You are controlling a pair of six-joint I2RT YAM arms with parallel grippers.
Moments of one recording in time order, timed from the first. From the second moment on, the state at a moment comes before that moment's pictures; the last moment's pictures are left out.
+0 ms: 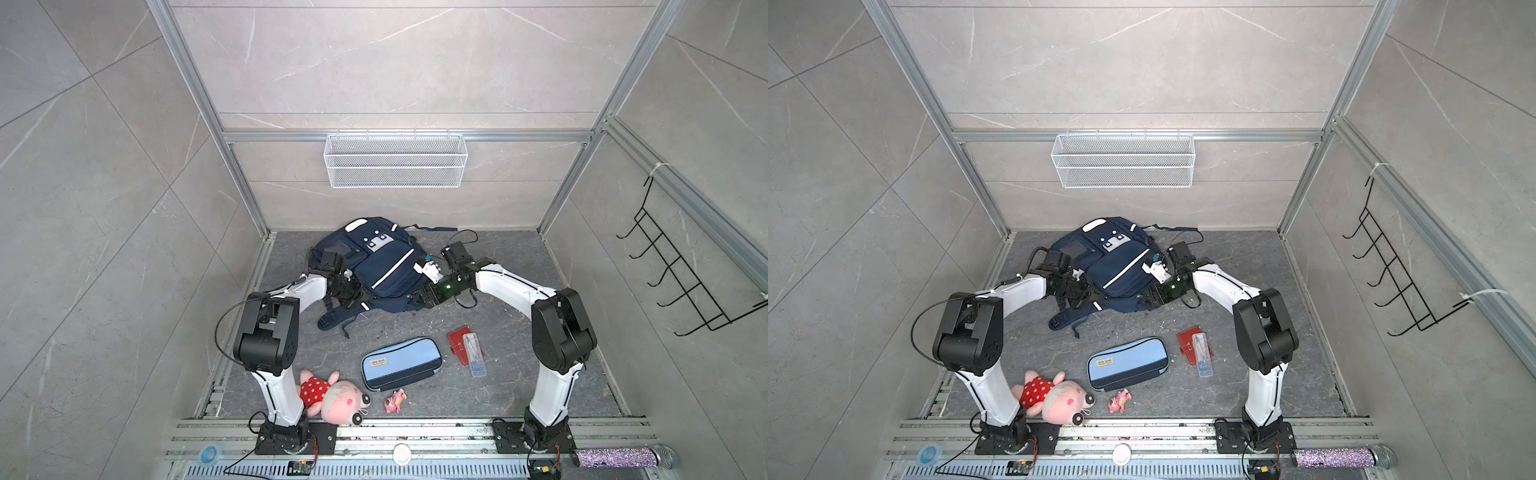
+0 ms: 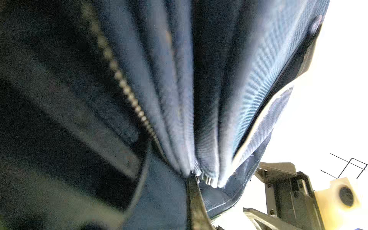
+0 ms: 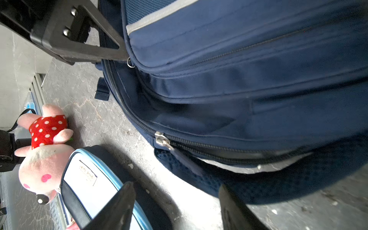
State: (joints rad) left arm -0.22 1.84 1.17 -0.41 0.66 -0.85; right arm 0.44 1.91 1.41 -0.63 -0.59 -0.11
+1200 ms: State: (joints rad) left arm -0.22 1.84 1.13 -0.35 0.66 -0.86; right arm 0.52 1.96 1.45 -0.62 -0.43 -0.07
